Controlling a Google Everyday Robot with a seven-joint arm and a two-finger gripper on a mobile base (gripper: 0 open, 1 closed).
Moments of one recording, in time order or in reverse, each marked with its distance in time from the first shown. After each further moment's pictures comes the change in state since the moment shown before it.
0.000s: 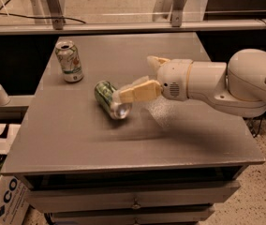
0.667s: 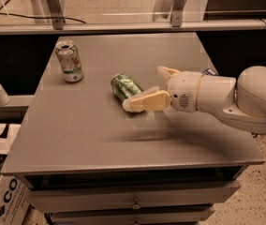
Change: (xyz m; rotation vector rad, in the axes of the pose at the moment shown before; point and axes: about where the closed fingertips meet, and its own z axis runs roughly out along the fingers) arm 0.028 -0.006 -0.015 0.030 -0.018 0.047
